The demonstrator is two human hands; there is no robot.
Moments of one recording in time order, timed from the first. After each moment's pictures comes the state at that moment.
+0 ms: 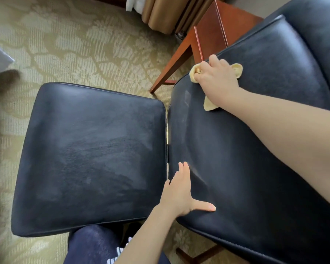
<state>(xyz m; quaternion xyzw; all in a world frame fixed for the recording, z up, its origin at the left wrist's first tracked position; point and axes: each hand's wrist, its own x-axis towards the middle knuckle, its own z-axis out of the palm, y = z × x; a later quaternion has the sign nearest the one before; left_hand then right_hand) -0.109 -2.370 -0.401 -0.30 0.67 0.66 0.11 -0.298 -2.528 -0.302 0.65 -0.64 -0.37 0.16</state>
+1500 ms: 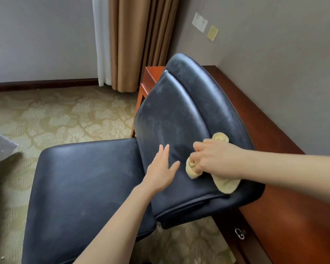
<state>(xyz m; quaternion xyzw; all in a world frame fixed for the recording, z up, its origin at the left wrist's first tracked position) -0.114 -2.347 -0.260 -0.28 0.78 0.56 -0.05 -0.244 -2.258 -0.139 0.76 -0.53 -0.39 -0.03</state>
